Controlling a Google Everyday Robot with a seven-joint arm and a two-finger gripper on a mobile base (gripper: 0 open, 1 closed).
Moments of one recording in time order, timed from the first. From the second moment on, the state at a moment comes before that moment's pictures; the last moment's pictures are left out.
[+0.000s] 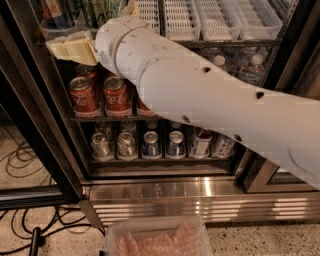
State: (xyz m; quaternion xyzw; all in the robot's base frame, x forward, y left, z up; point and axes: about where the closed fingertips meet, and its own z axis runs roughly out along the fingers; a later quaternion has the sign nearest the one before) arm 0.578 0.118 1.071 -0.29 0.62 0.16 0.71
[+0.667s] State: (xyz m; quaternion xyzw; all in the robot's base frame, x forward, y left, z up) arm 0.594 0.119 1.072 -0.28 0.62 0.16 0.71
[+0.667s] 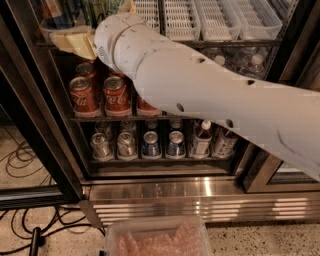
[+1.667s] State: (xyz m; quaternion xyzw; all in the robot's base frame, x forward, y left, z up) arm 0.614 0.126 1.070 -0.27 0.63 0.14 0.71
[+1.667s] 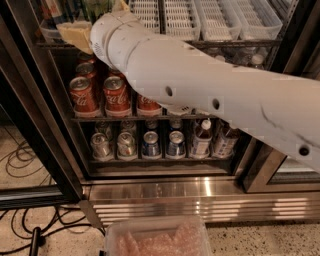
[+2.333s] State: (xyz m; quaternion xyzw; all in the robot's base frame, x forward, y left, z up) arm 0.625 0.129 1.069 -0.27 0.63 0.13 0.71
